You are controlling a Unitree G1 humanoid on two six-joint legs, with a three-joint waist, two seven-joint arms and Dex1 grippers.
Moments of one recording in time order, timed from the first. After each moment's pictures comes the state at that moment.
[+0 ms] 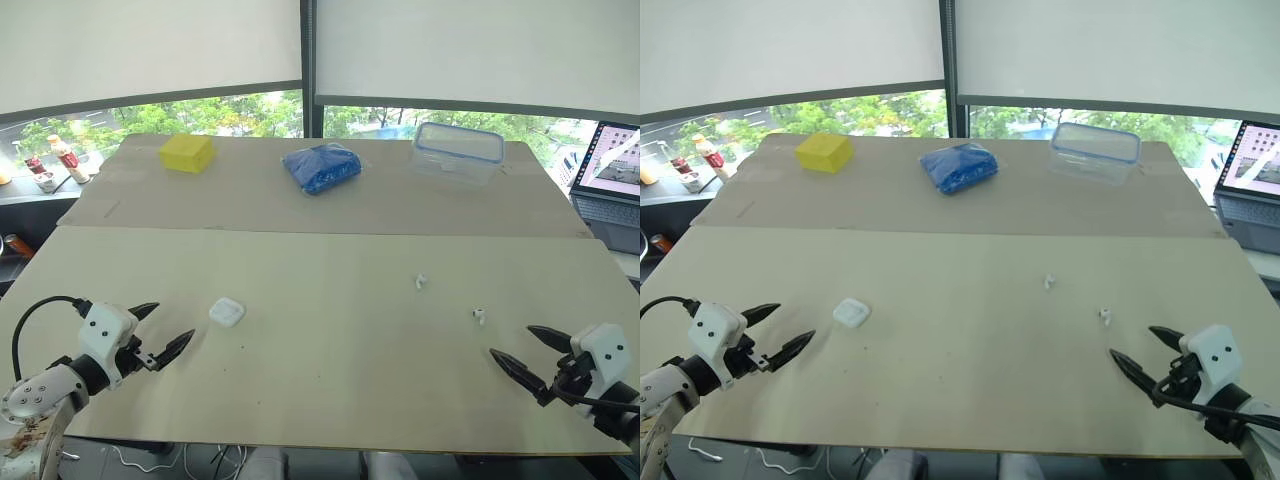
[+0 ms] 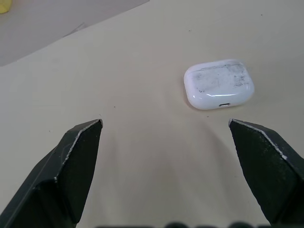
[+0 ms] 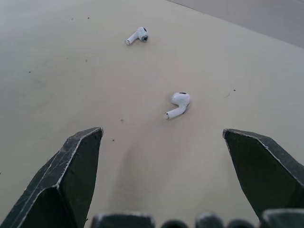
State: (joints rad) left arm 0.23 0.70 0.39 -0.16 -0.37 0.13 -0.78; right arm 0.38 -0.68 -0.49 -0.25 0.43 0.18 0.80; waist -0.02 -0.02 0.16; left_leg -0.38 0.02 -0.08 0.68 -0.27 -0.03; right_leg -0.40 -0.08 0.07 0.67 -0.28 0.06
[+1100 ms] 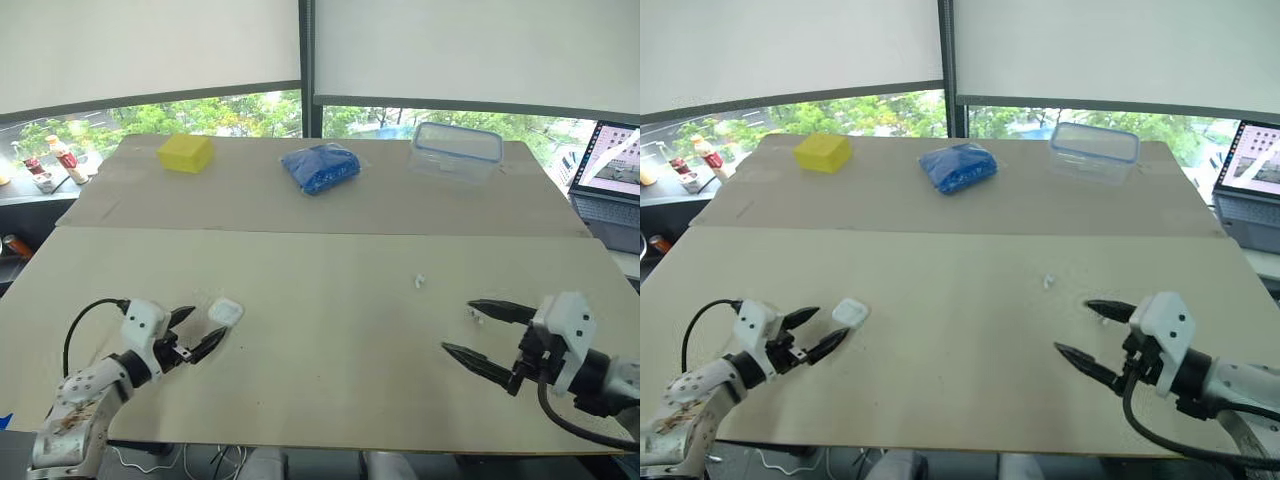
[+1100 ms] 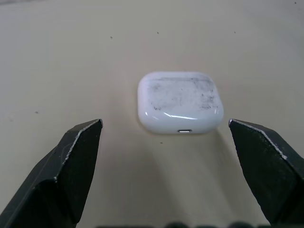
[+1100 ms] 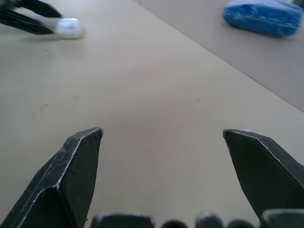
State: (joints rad) left arm 0.10 0.58 0.23 -0.10 -0.41 0.28 -0.74; right arm 0.28 -0.86 -0.40 -0.66 0.64 0.44 0.86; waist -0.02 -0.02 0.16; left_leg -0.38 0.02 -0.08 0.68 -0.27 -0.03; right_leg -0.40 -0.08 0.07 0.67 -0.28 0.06
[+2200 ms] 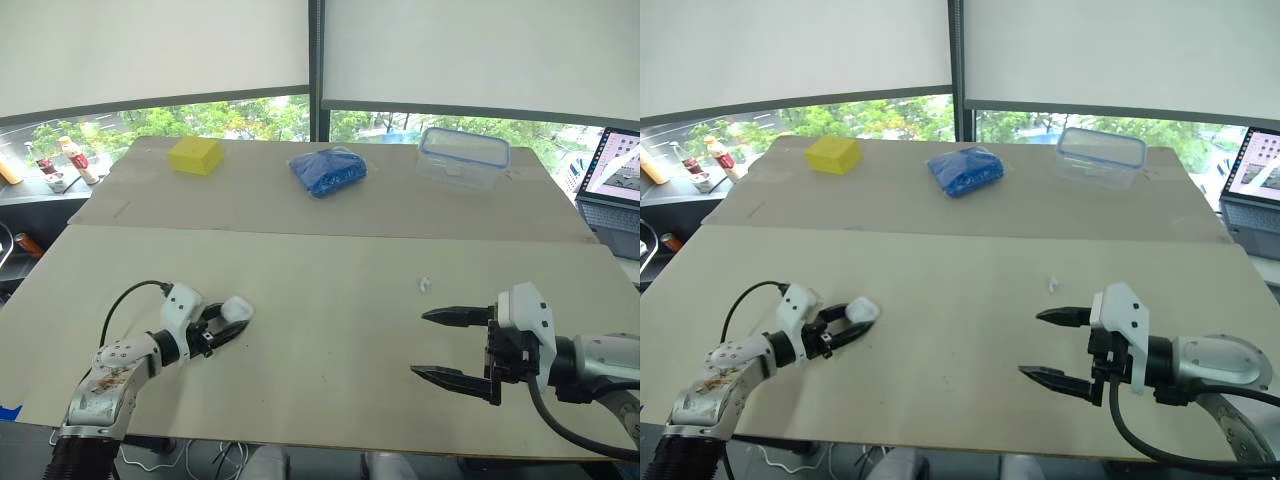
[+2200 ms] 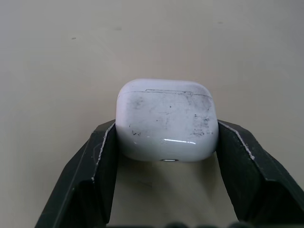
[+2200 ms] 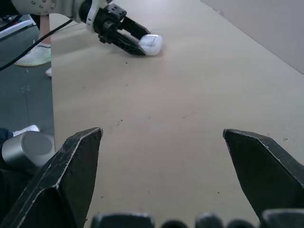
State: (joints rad) left arm -0.07 0.61 0.06 -0.04 -0.35 0.33 -0.88; right arm 0.13 -0.93 -0.29 -0.68 0.73 0.56 0.94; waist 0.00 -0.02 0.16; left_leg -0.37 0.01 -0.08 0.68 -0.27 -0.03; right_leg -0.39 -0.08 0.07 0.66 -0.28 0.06
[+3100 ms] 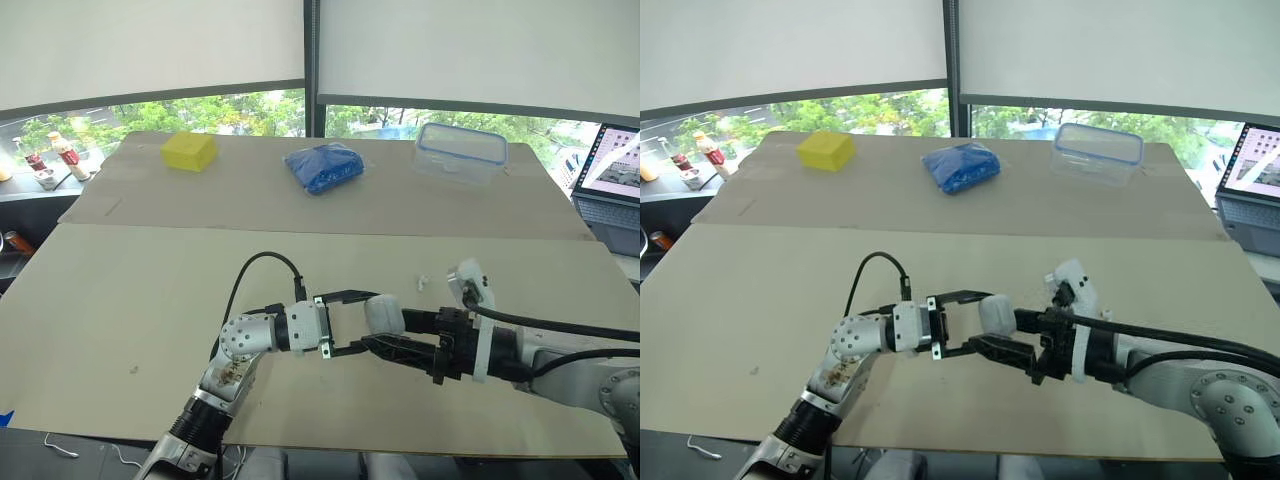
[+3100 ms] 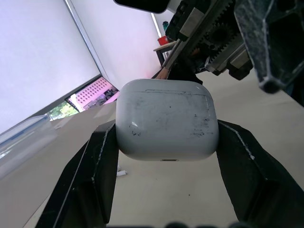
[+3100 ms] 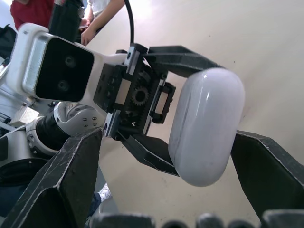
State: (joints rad) left arm -0.33 0.25 -0.31 0.02 -0.19 -0.37 -1.01; right arm -0.15 -0.88 -0.13 -0.66 1.58 1.02 0.15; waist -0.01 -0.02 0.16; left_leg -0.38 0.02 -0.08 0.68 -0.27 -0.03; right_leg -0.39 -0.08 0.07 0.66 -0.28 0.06
